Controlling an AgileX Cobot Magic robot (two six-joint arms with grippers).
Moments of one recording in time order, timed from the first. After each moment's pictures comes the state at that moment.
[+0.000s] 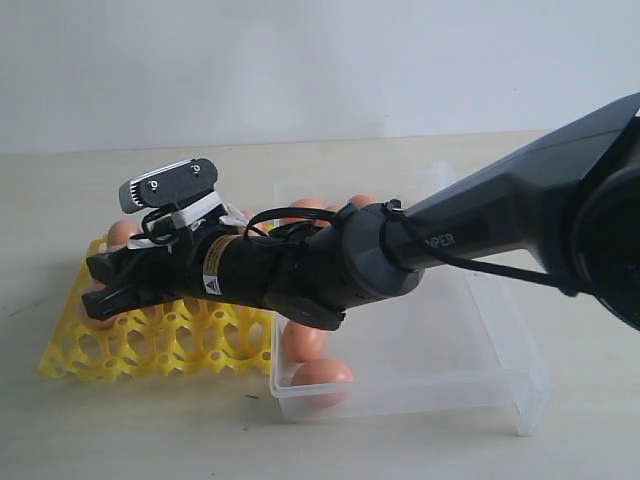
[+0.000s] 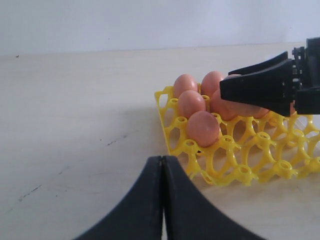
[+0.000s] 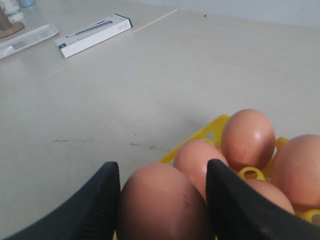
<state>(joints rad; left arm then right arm) -0.05 0.01 0.00 -0.19 0.37 0.14 0.84 2.24 -1.32 -0.45 -0.55 0.58</state>
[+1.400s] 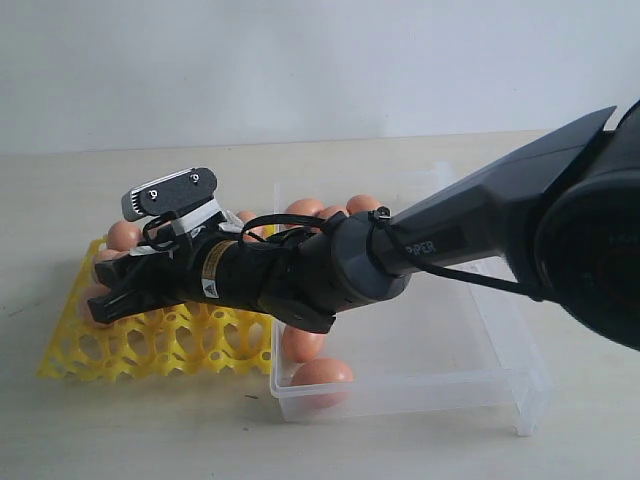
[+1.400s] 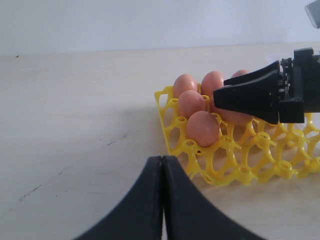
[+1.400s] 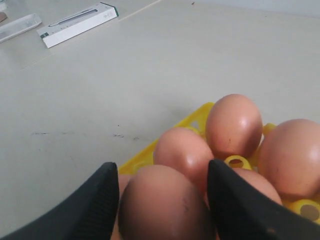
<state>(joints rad) -0.05 0.01 0.00 -0.19 0.37 0.14 0.84 2.29 -1.36 -0.42 -0.52 0.55</state>
